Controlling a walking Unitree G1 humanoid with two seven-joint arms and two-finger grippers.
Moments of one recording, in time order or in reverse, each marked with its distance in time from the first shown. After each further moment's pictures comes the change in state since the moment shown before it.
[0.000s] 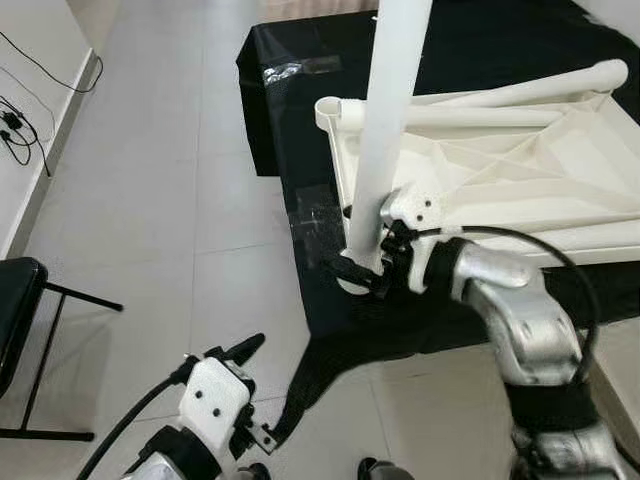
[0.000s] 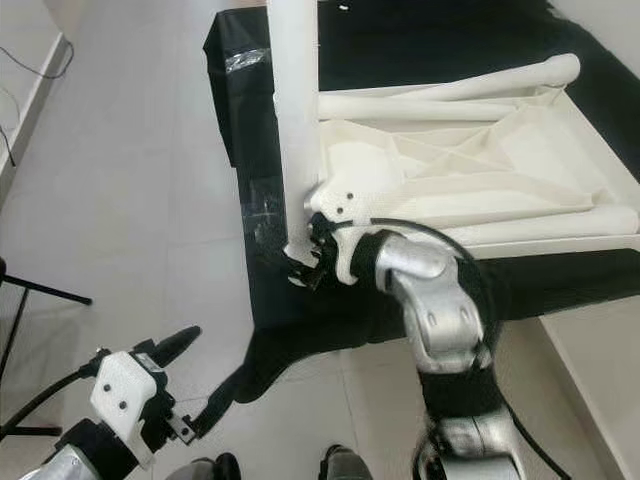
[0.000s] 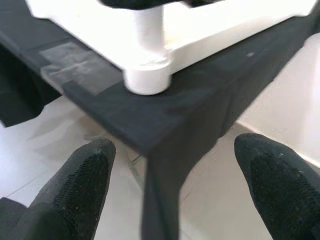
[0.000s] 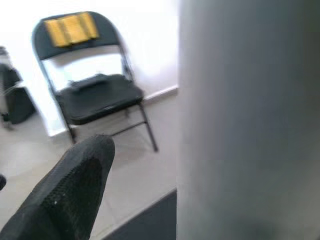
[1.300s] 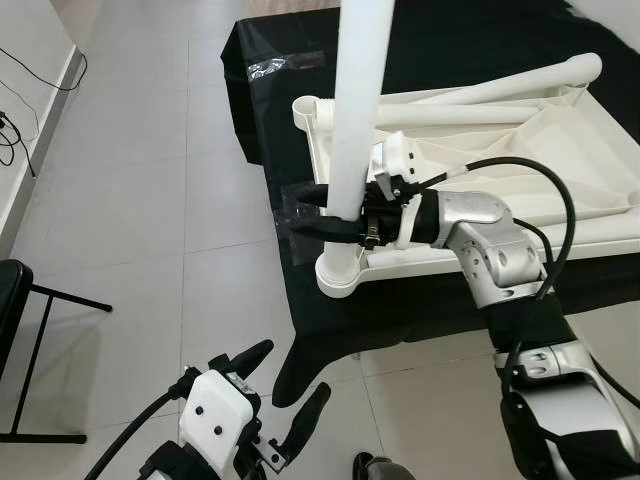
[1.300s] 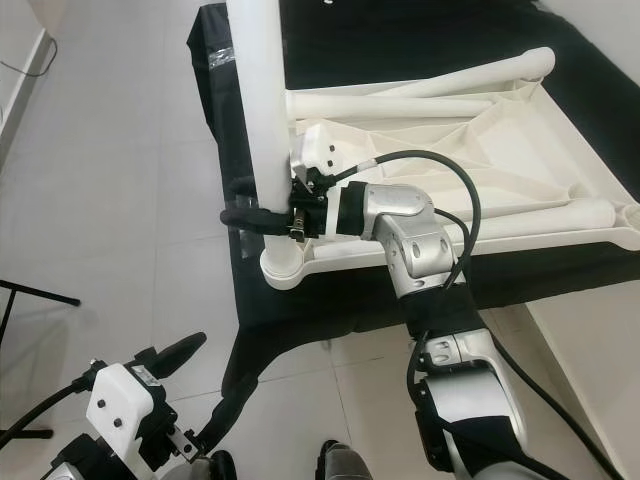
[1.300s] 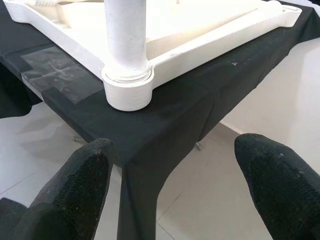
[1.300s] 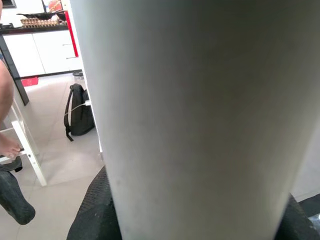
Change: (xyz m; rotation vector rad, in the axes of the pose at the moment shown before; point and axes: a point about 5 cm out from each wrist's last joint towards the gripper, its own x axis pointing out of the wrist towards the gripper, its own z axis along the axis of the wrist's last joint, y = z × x) left arm -0.005 -0.009 0.008 -0.018 -0.011 -0.019; right arm 0.013 -0.012 0.020 -0.031 -0.125 0.230
